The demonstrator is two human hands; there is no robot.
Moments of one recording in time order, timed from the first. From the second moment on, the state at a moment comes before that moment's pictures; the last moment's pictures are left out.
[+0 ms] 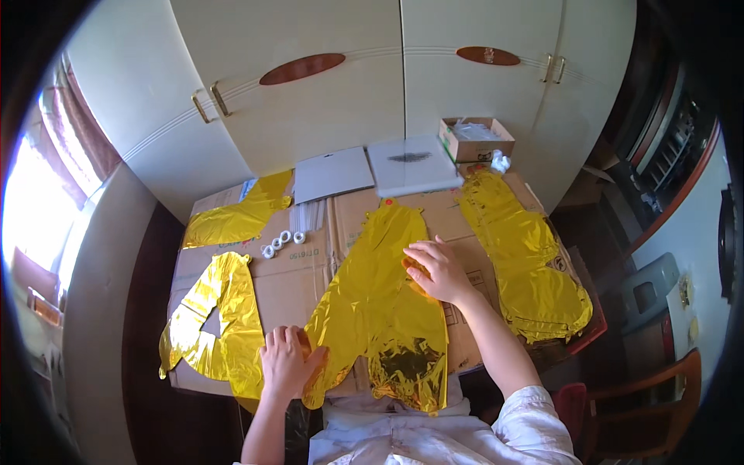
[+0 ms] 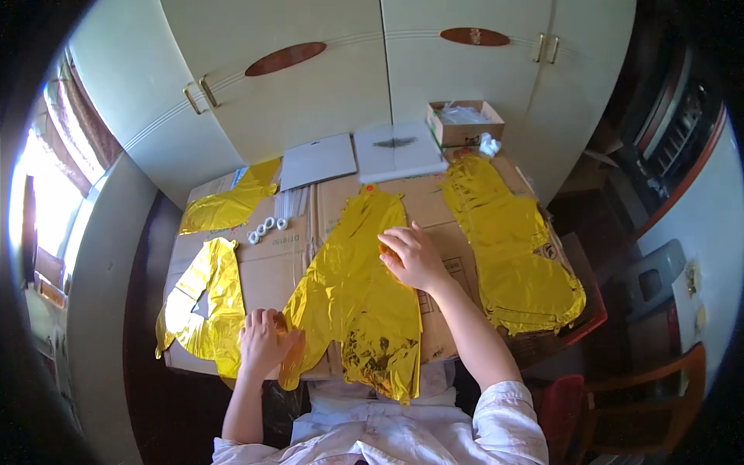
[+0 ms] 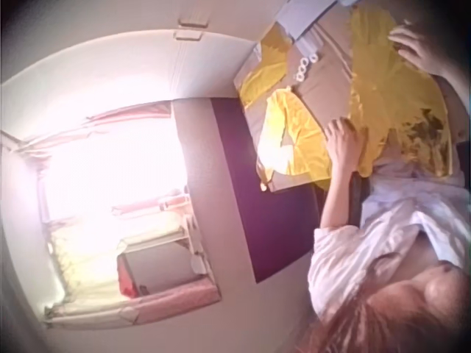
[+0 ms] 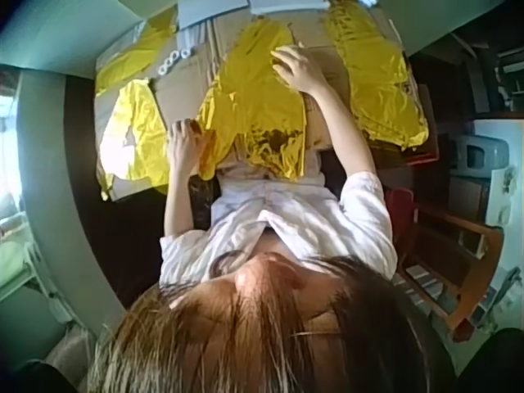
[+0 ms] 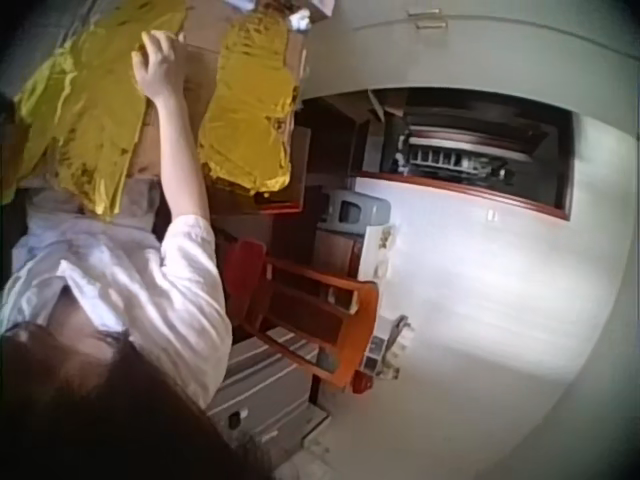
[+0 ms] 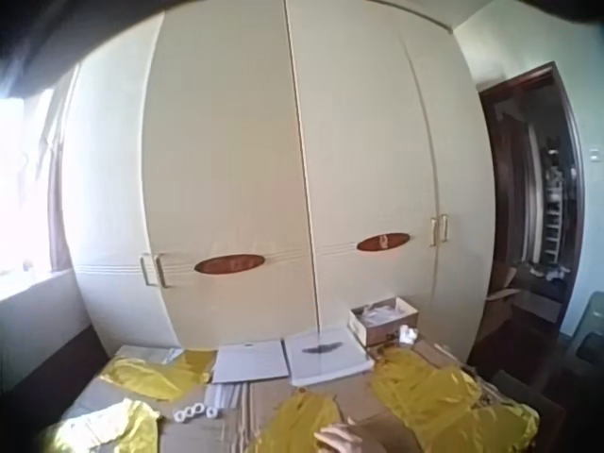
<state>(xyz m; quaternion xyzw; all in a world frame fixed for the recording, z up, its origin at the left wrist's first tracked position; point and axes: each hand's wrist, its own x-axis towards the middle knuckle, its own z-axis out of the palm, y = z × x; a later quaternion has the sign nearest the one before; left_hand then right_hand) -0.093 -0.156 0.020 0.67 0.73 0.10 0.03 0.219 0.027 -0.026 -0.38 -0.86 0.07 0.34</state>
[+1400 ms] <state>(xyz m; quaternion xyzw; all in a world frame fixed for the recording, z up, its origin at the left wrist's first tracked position) 0.049 -0.101 0.003 0.84 0.49 0.21 0.06 0.200 -0.002 -0.012 -0.33 -0.84 0.33 0.27</state>
